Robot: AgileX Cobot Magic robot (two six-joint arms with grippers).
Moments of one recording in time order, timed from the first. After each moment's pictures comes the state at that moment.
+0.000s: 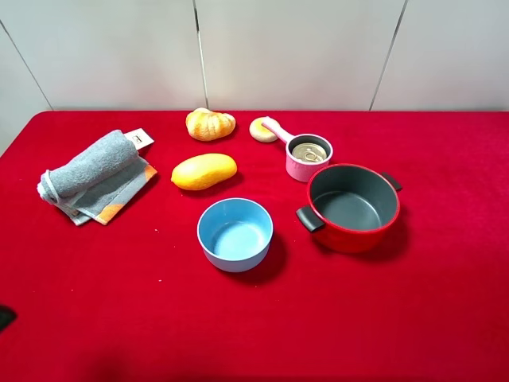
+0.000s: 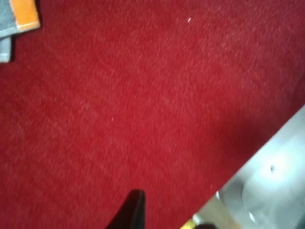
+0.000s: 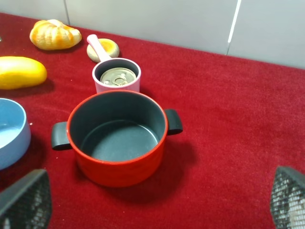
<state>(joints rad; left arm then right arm) -0.51 0.73 -0.61 -0.11 1.10 0.28 0.34 -0.01 -0.50 -0.03 1.02 -0.01</state>
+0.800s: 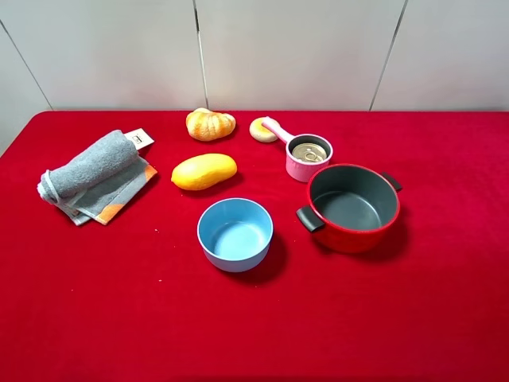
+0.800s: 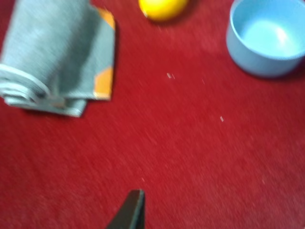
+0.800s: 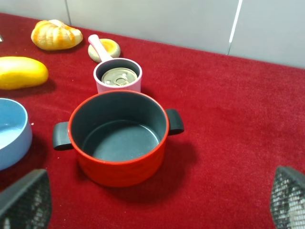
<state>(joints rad) -0.27 0.13 -0.49 -0.17 1.06 0.24 0.34 -0.01 -0.50 -0.03 1.02 -0.01</state>
